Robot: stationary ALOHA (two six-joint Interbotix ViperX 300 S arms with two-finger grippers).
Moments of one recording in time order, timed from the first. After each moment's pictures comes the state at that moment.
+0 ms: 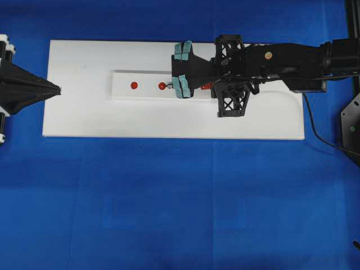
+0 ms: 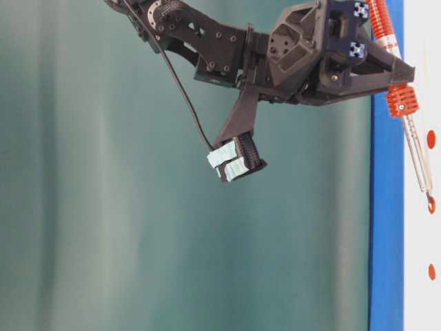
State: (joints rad) left arm 0.00 -0.99 1.19 0.00 -0.27 -0.04; right arm -0.17 0.10 0.42 -0.19 0.76 0.07
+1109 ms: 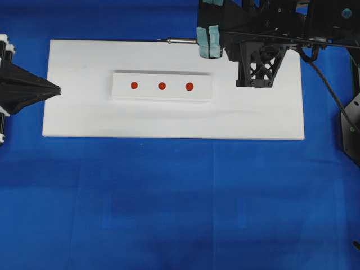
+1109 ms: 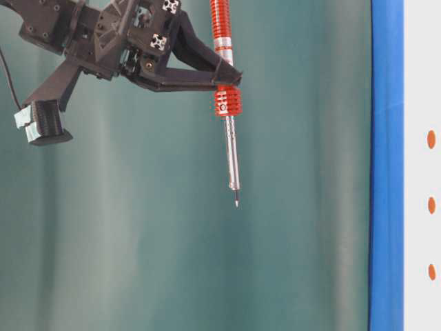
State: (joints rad) left arm 0.00 -0.99 1.19 0.00 -0.27 -0.04; right arm -0.17 -0.17 0.25 -0.27 1.03 0.07
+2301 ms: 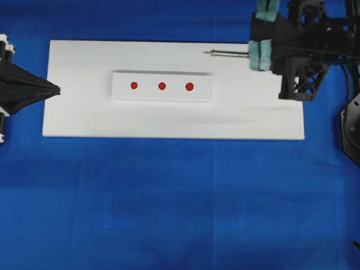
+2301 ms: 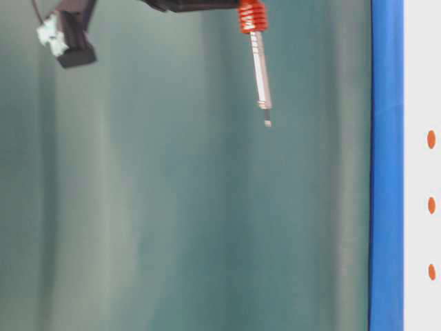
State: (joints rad) left arm 0.00 -0.99 1.19 0.00 -0.27 -0.04; right arm -0.15 -0.37 0.51 -0.26 1.03 0.13
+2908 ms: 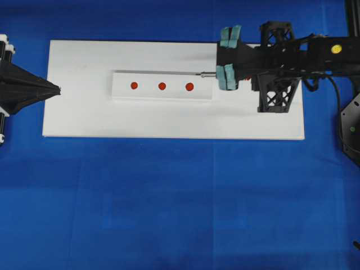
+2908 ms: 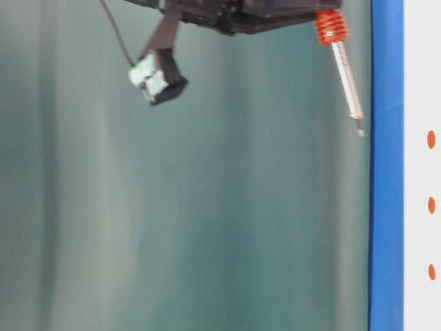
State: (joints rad) left arm 0.00 -0.99 1.19 0.00 -0.27 -0.04; right arm -0.15 -0.19 0.56 -0.24 0.91 0.13
